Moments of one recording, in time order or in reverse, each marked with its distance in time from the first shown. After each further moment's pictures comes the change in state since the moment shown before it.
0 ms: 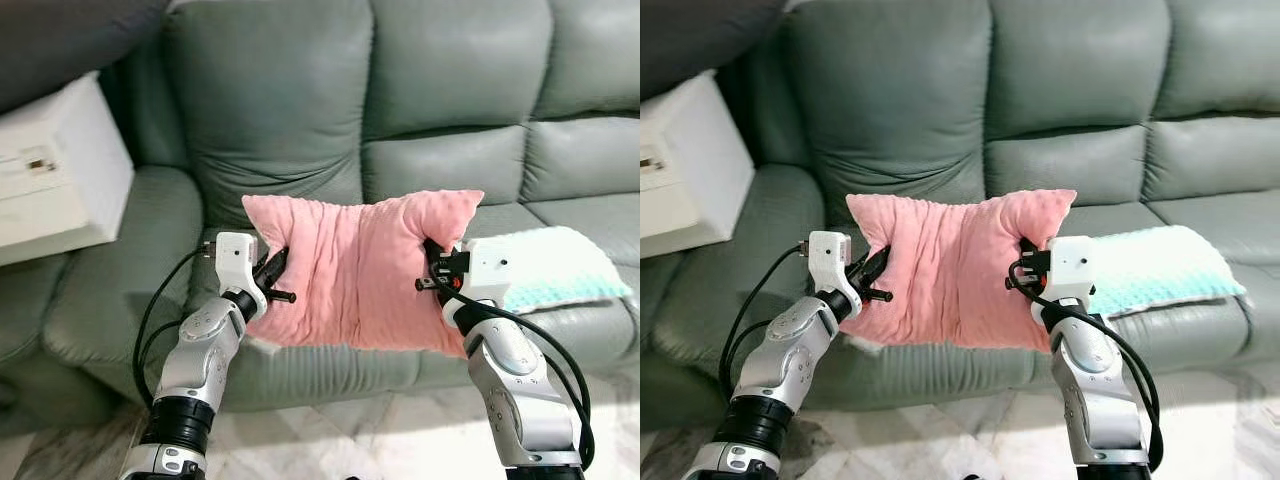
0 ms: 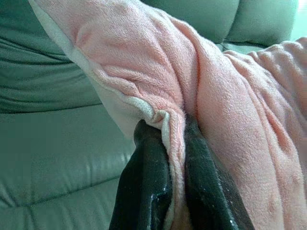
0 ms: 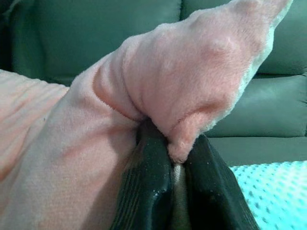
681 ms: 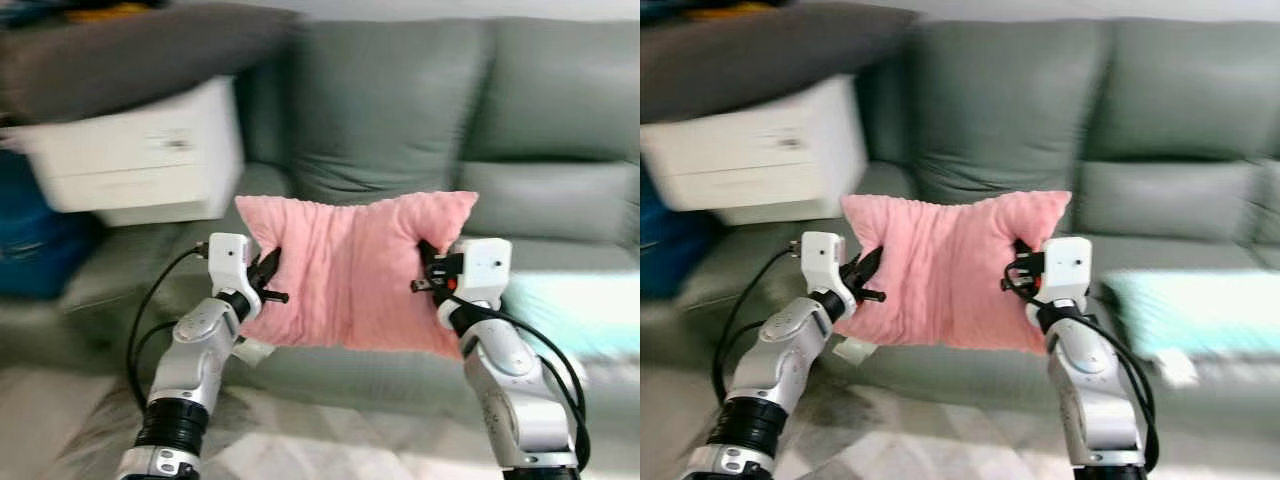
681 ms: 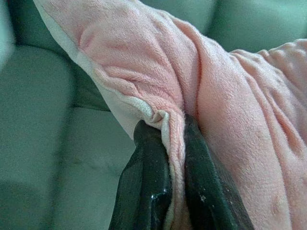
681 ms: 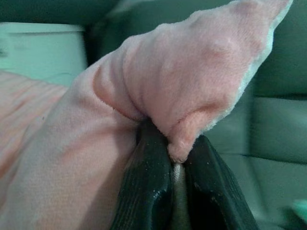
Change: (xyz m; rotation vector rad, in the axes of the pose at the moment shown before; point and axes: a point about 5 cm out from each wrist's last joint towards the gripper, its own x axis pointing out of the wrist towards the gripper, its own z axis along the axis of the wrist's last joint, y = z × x) left arm -0.002 0.005 0.001 0.024 -0.002 0.038; right arm 0.000 0.001 0.000 0.006 -0.001 0.001
